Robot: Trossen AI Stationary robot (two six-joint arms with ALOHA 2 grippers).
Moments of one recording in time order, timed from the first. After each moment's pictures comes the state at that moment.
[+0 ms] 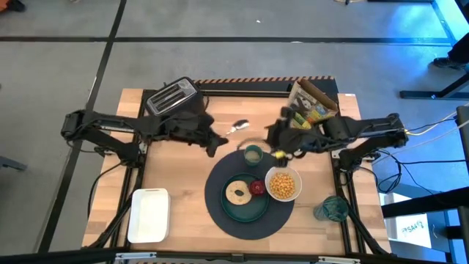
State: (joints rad) left arm 0.04 1.27 0.99 -0.15 -0.04 -0.74; right arm 0.23 1.49 1.72 -1.07 0.52 -0.03
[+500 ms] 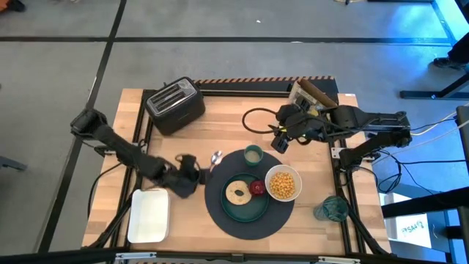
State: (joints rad) left arm -0.49 1.38 0.79 -0.23 -0.64 -1.83; right arm 0.14 1.43 1.72 -1.13 0.57 0.36
